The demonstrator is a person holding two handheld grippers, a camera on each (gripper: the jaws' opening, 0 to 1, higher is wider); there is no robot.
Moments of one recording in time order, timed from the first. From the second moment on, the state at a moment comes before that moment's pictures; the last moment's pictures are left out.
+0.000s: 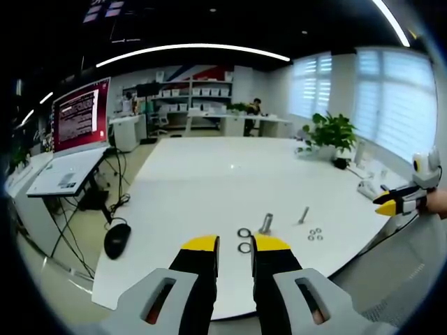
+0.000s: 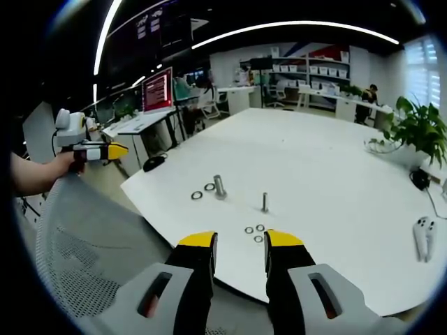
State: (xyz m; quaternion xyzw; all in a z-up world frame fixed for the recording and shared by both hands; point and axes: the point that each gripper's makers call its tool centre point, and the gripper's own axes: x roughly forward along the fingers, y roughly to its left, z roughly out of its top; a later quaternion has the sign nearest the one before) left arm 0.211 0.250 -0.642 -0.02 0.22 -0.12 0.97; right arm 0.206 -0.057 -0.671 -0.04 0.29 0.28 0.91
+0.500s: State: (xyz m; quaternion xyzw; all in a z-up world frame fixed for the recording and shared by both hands) left arm 0.211 0.251 -0.641 -0.02 0.22 -0.12 0.97; right arm 0.206 -0.057 -0.671 -0.04 0.29 0.28 0.91
